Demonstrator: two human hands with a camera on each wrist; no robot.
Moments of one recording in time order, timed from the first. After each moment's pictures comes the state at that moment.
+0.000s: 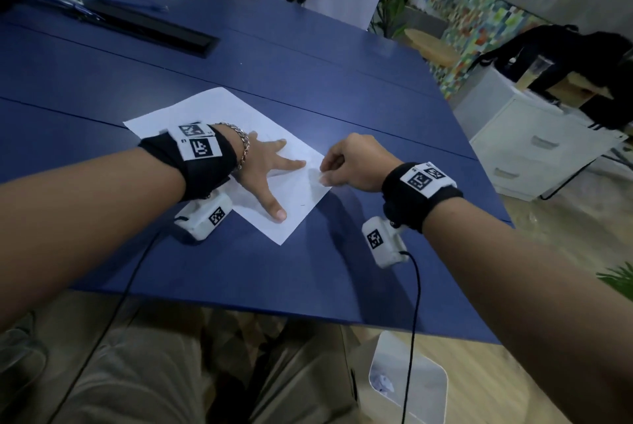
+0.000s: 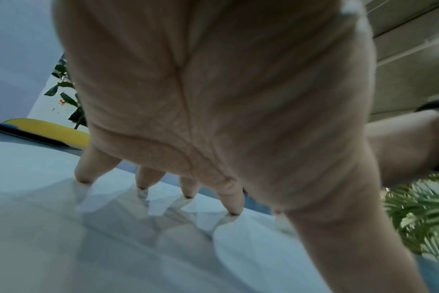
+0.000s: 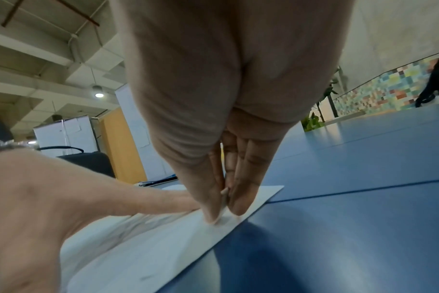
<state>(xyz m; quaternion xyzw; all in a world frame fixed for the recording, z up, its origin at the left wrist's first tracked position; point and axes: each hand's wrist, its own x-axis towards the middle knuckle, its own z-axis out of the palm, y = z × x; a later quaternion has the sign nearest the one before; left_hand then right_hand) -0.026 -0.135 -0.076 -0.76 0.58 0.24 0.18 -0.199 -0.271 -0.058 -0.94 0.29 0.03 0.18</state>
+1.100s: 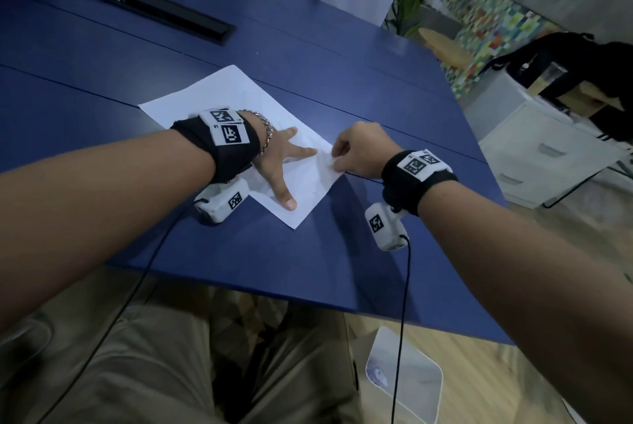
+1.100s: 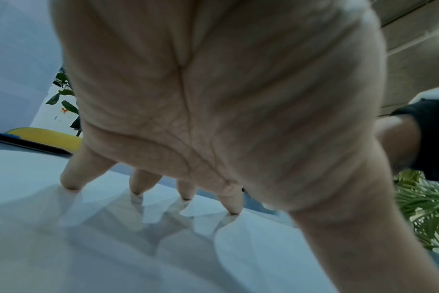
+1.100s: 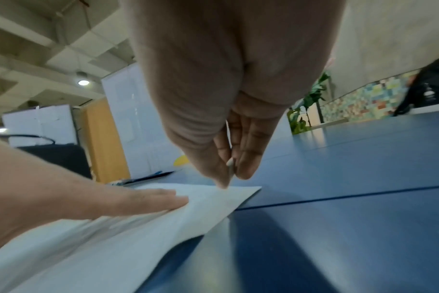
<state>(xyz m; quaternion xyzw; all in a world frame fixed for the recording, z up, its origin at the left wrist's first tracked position) -0.030 -0.134 -0.072 -0.77 0.57 0.23 0.19 -0.176 -0.279 -0.067 -0.95 0.29 0.02 0.09</state>
